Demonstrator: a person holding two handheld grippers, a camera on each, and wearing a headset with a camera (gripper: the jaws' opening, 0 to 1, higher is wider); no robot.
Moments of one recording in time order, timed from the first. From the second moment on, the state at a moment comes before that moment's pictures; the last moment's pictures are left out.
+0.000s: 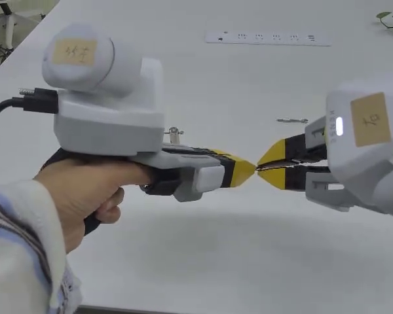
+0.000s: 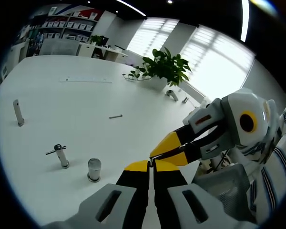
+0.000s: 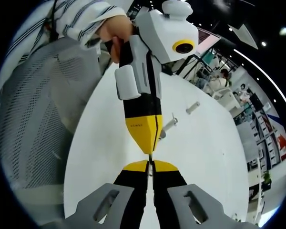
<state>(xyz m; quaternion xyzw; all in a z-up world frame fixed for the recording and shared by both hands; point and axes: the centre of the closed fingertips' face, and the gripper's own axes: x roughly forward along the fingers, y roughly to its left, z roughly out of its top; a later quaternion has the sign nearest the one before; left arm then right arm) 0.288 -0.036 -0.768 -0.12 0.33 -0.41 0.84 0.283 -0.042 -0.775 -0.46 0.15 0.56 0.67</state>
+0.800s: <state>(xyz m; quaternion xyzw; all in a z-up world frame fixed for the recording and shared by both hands) 0.263 -0.031 -0.754 -0.03 0.27 -0.49 0.83 0.261 -0.055 -0.770 -0.26 0.25 0.63 0.68</state>
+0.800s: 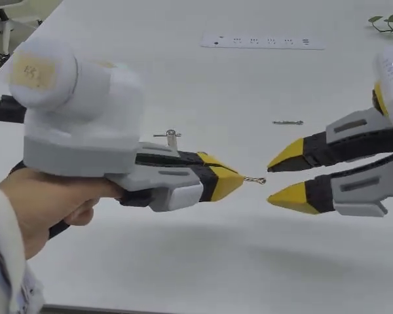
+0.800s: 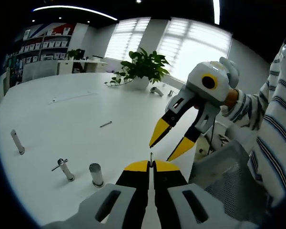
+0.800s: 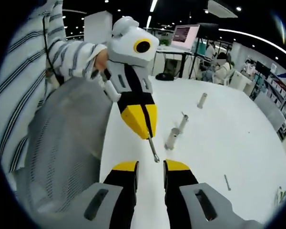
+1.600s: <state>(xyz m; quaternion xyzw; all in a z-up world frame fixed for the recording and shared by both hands) 0.237 -0.044 -0.747 0.07 0.18 -0.60 0.77 0.234 -0.050 -0.777 -0.23 0.28 0.68 0.64</state>
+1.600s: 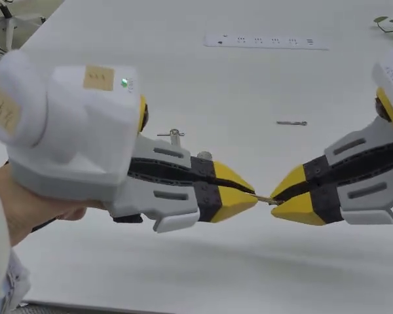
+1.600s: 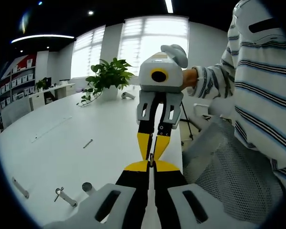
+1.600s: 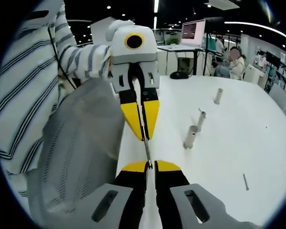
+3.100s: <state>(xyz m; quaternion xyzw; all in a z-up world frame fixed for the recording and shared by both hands) 0.237 -0.038 -0.766 0.06 0.23 -0.59 0.77 0.232 -0.052 -0.776 -0.23 0.30 0.68 0.63</state>
